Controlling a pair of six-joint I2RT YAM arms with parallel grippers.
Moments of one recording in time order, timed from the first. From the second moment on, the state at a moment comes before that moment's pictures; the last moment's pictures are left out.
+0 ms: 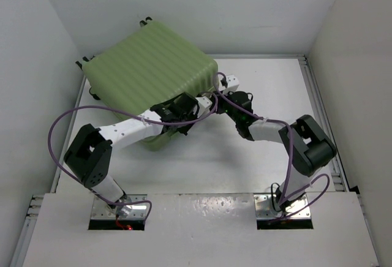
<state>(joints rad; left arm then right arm) -0.75 1.59 1.13 -0.44 -0.11 0.08 0.51 1.71 0.73 0.74 0.01 0.19</state>
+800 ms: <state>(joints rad) -0.75 1.59 1.13 -0.43 -0.11 0.08 0.46 1.74 0.69 0.91 -0.06 0.05</state>
